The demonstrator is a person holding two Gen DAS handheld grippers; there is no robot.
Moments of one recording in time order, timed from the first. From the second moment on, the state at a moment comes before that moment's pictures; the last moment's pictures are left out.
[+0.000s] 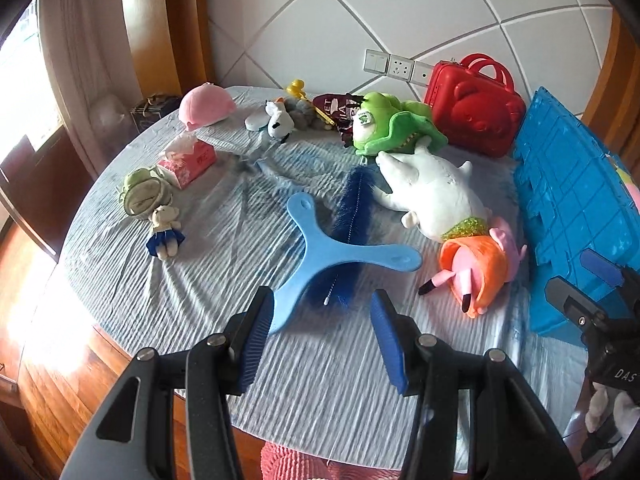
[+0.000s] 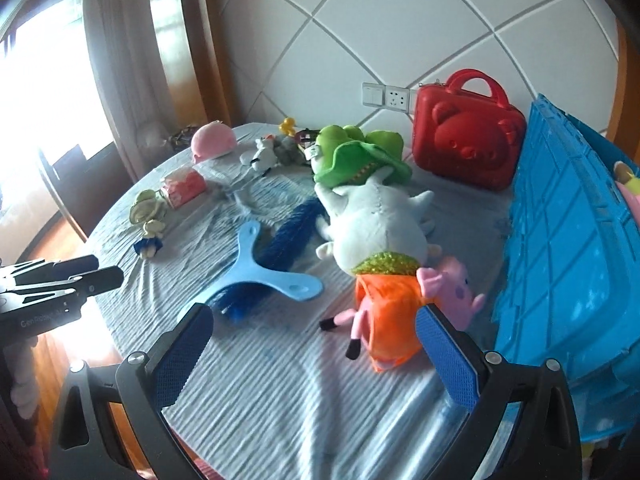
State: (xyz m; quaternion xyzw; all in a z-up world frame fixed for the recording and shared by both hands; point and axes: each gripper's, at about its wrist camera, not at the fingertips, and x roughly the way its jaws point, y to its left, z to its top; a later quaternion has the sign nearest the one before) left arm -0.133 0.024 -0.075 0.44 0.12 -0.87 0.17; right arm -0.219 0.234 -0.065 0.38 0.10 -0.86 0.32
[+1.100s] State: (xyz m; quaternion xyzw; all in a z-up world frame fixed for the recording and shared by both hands) left arm -0.371 -0.052 -0.145 0.53 0.05 -0.84 0.02; right arm -0.411 0.188 -0.166 0.51 0.00 -0.85 0.15
